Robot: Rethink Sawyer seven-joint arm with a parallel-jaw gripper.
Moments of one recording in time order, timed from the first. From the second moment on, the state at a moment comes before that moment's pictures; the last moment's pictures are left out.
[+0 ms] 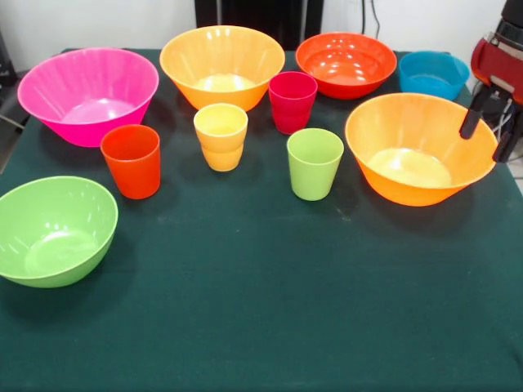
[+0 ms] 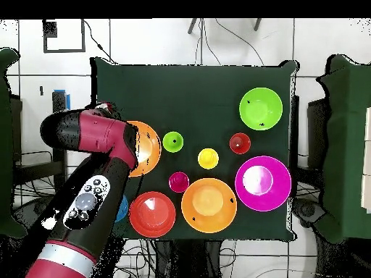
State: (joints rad) arm 0.45 -0.28 -0.56 1.28 0.60 0.56 2.79
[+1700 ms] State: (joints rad) arm 0.44 -0.17 -0.56 1.26 0.60 0.53 2.79
